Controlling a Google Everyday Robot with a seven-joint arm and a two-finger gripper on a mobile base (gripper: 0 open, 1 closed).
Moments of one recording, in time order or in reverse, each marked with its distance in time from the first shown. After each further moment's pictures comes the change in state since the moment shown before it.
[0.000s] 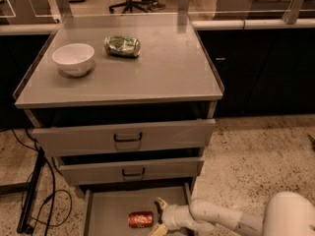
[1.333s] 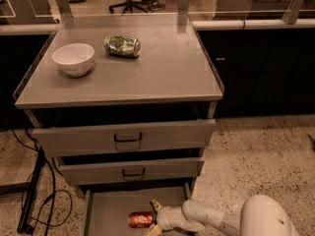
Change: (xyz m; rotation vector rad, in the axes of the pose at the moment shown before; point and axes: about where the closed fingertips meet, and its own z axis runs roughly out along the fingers) arm 0.038 -0.016 0.061 -0.030 -0.025 -0.008
